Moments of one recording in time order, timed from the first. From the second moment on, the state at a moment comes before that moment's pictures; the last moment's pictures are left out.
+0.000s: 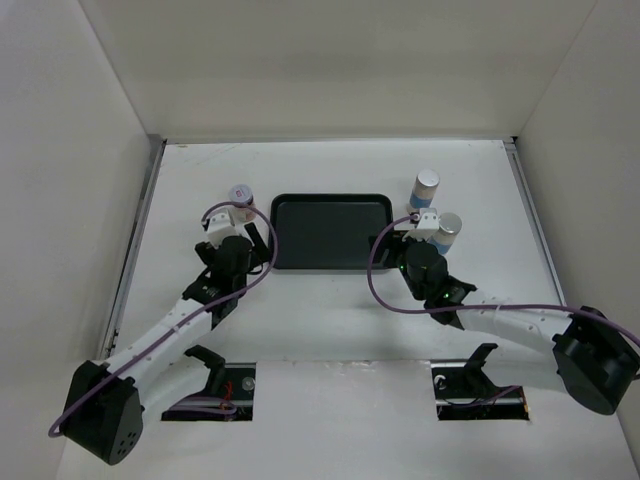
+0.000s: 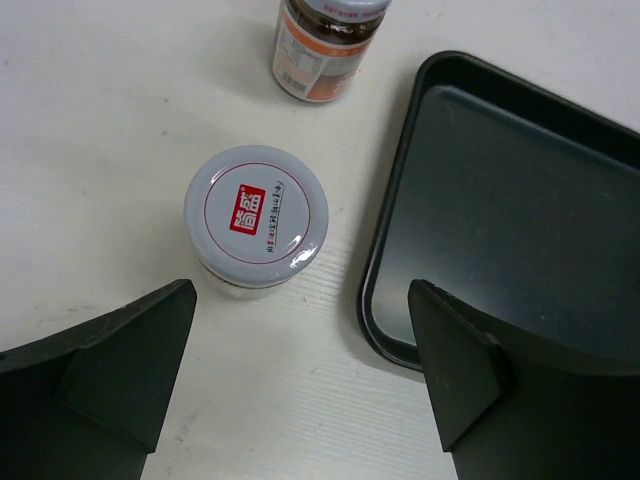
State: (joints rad) left arm -0.47 0.90 0.45 -0.05 -0.57 -0.58; right arm 0.78 1.16 0.48 0.46 0.52 0.44
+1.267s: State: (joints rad) left arm -0.57 1.31 0.84 0.11 -0.69 -0.42; right arm 0.78 1.20 0.49 0.45 0.50 0.43
